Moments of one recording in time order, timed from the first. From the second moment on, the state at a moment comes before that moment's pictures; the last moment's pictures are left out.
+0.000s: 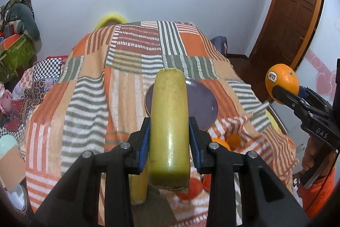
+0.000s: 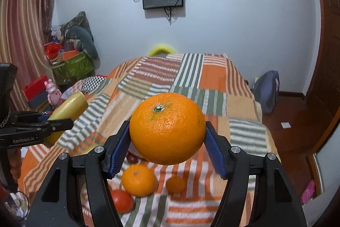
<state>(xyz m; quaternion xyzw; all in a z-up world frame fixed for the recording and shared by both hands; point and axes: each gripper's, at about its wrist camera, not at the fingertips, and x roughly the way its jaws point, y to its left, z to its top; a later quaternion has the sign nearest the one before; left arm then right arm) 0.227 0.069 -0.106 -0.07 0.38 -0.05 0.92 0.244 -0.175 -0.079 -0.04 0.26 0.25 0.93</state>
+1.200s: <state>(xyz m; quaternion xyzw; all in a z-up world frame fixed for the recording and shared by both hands) 0.418 0.057 -0.205 -0.03 0.48 -0.04 0.88 0.377 -0.110 -0.164 -0.12 0.37 0.24 0.89</state>
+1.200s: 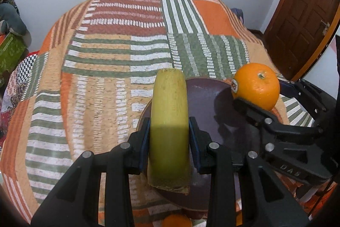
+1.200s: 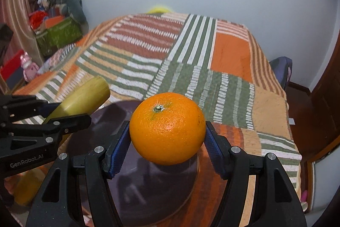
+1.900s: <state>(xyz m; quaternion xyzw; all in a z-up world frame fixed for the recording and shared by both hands) 0.439 0.056 -0.232 -0.04 0.51 -0.04 0.86 0.393 -0.093 -0.198 -0.17 0.44 0.25 0.85</state>
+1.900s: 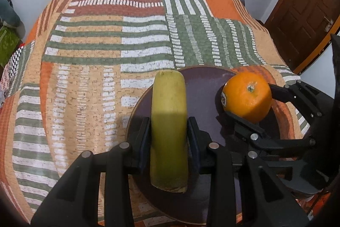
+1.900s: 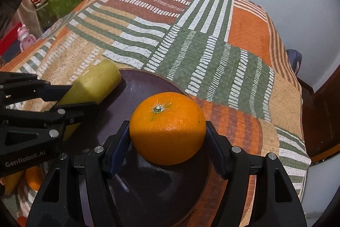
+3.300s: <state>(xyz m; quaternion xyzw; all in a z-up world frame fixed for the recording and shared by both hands) 0.212 0.100 -0.143 -0.02 0.43 -0.02 0.90 0.229 -0.135 -0.128 -0.10 0.37 0.26 0.89</state>
